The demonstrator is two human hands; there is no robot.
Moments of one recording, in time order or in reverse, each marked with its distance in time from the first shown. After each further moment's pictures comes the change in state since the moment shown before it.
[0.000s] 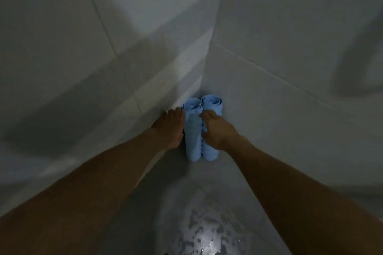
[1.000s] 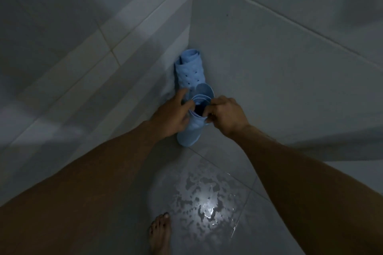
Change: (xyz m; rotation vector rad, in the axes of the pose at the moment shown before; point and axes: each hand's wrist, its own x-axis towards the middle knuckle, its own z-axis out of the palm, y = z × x) left_hand -0.023 0.061 0.063 -0.435 0.227 0.178; right_hand -0.086 0.034 0.052 -0.121 0.177 -0.043
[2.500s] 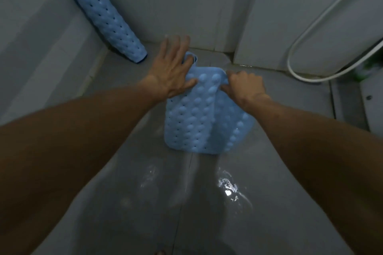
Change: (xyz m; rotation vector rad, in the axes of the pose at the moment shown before) left_hand -0.152 0.283 0.241 0.817 0.024 0.334; right_hand -0.443 0.097 0.167 -0.126 0.072 0.654
